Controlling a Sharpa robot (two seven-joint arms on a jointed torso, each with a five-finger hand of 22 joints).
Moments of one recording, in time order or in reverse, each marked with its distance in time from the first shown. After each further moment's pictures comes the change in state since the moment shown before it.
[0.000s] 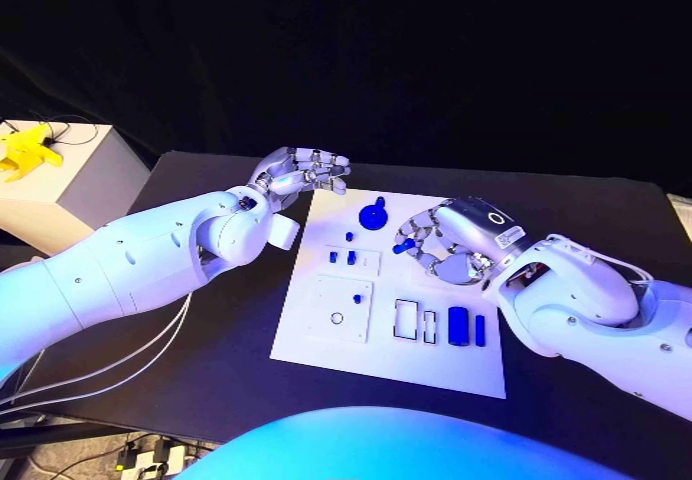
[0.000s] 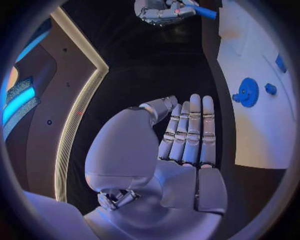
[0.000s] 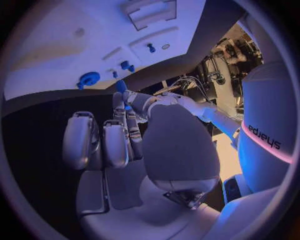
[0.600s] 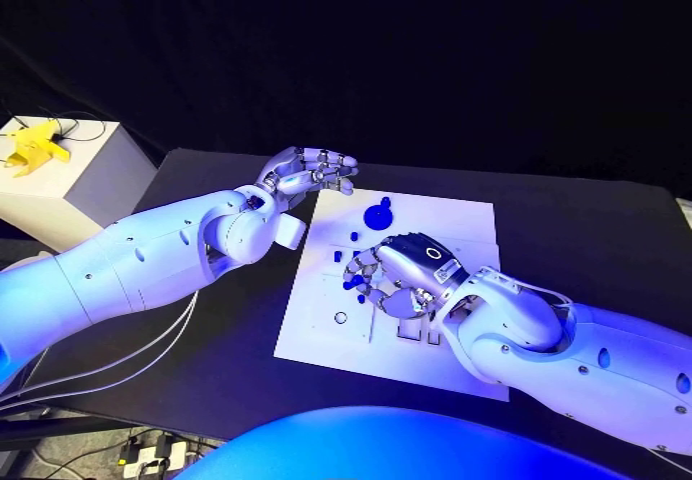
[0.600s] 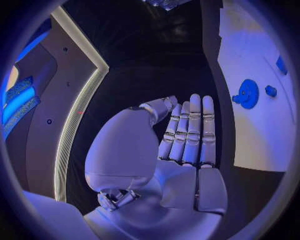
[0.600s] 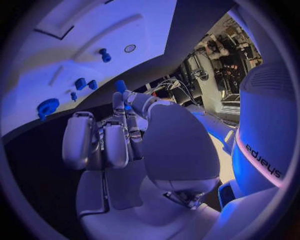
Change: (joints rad) left arm -0.001 0.006 0.000 -0.001 0.000 0.001 0.000; left_hand 0.000 0.000 0.000 0.000 0.000 0.000 0.000 0.000 0.000 0.000 0.000 0.000 0.000 0.000 0.000 0.000 0.000 0.000 0.000 0.000 0.000 0.000; right arm -0.080 0.173 -0.033 -0.056 -0.005 -0.004 0.039; right_hand 0.000 0.000 0.003 -0.005 0.004 0.000 0.000 0.001 0.000 0.003 0.002 0.000 0.001 0.000 0.000 0.000 -0.004 0.000 0.000 0.000 0.000 0.000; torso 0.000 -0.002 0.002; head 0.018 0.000
